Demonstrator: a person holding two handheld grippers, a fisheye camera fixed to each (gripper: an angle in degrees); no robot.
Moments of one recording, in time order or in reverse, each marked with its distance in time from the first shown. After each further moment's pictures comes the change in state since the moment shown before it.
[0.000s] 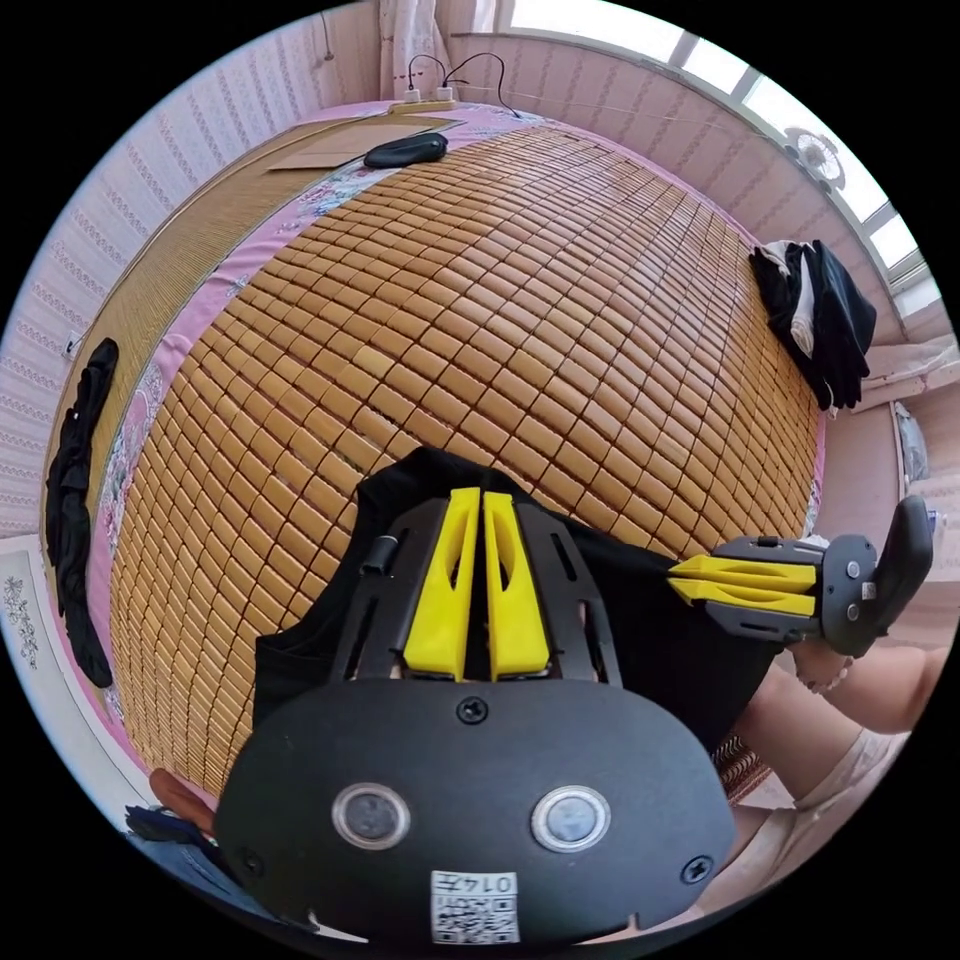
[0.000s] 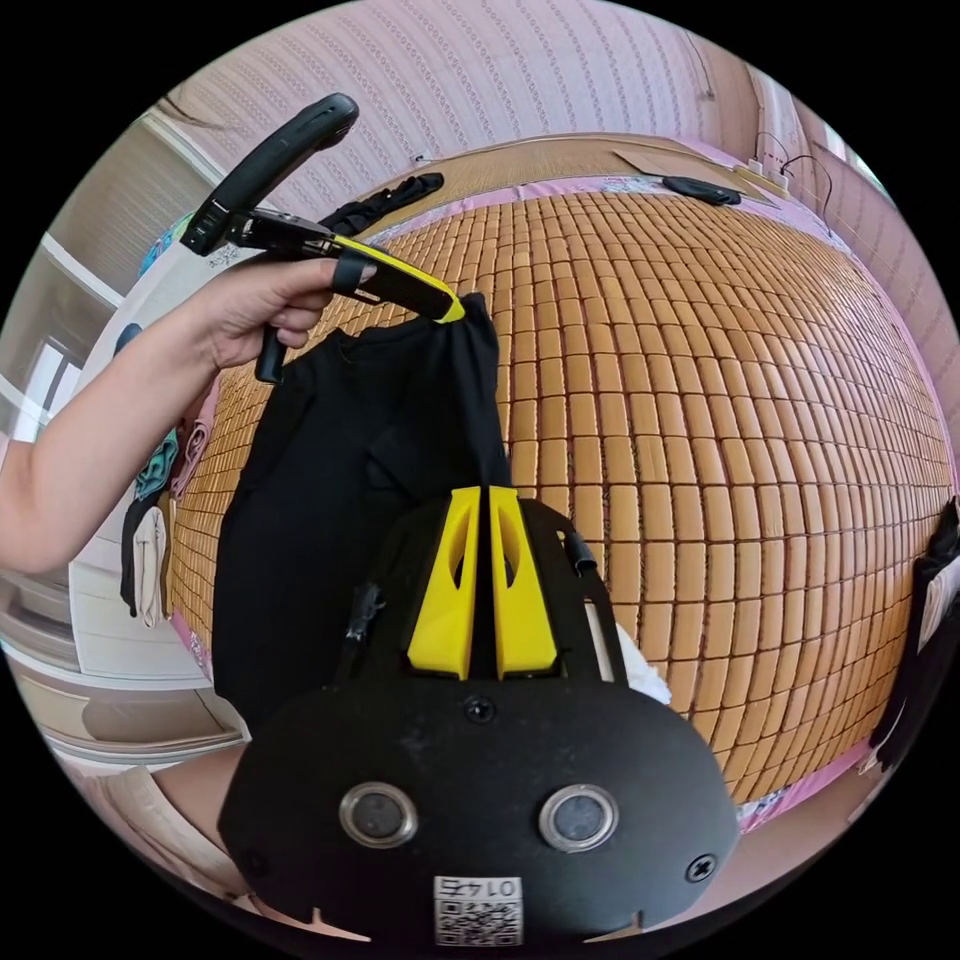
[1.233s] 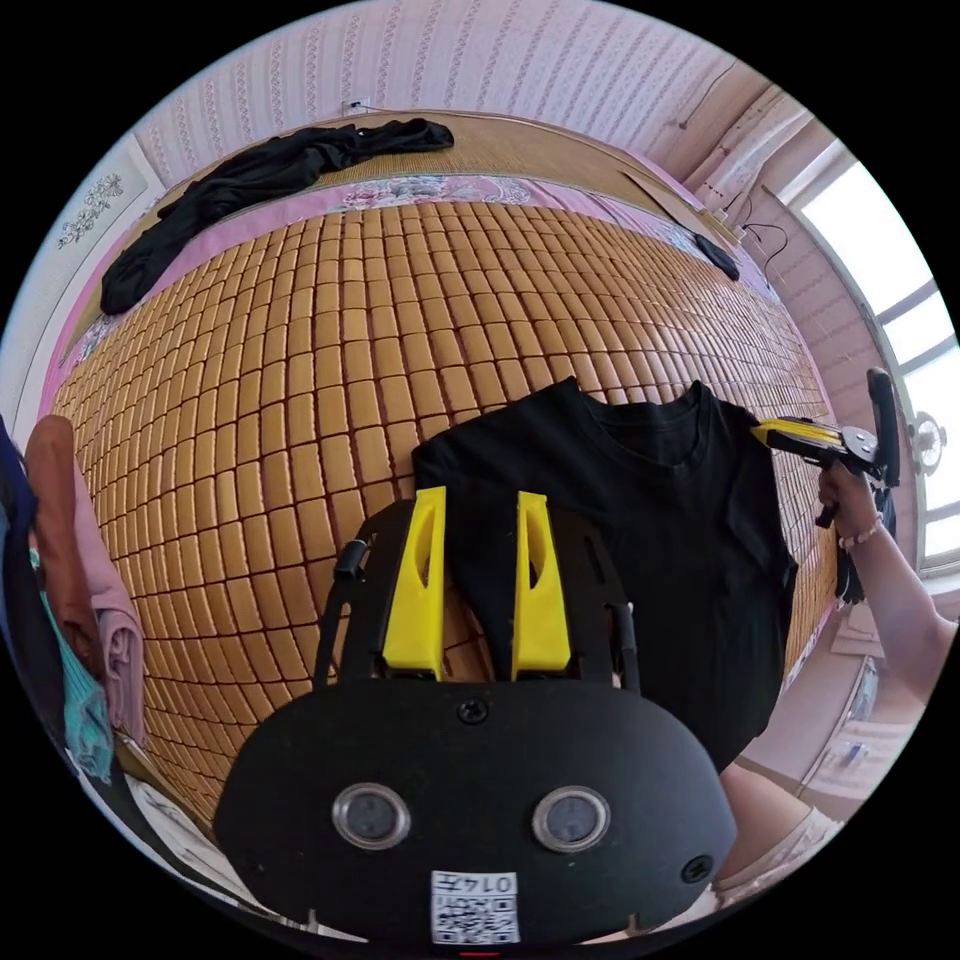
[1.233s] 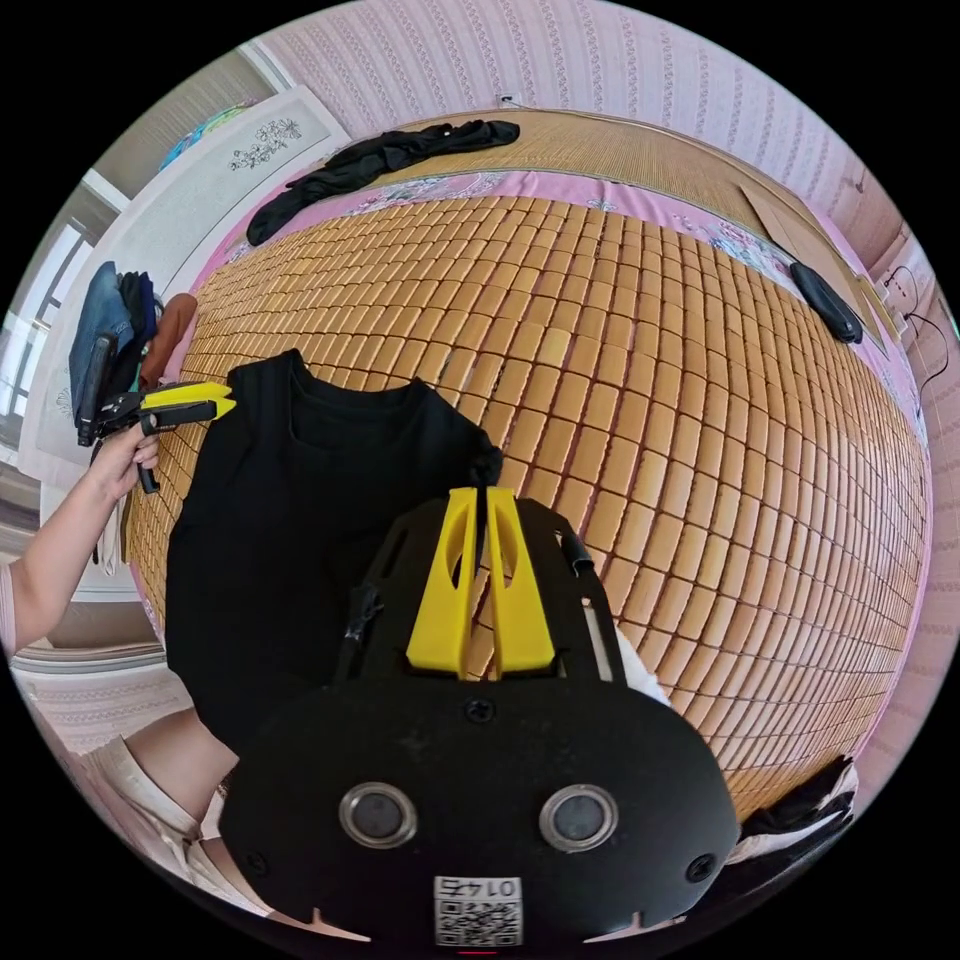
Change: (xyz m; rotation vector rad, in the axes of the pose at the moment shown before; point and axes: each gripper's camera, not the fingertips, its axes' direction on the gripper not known) left arm -0.249 0.387 -0.103 0.127 0.007 -0.690; right arm -0.057 -0.216 0.070 -0.198 0.070 -0.287
